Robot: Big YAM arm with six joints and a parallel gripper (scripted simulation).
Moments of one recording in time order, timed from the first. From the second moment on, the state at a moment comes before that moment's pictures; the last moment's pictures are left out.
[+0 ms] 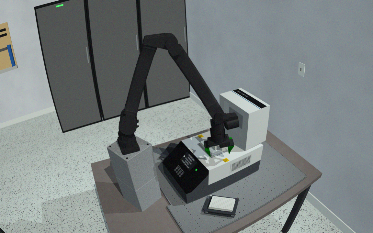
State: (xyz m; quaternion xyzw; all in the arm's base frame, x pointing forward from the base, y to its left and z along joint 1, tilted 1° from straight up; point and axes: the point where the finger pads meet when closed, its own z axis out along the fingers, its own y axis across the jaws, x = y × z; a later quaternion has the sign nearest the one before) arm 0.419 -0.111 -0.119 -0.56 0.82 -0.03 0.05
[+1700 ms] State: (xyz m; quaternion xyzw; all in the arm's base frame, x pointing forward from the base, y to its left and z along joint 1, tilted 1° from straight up) arm 0.441 0.006 -0.088 -0.72 0.69 0.00 0.00
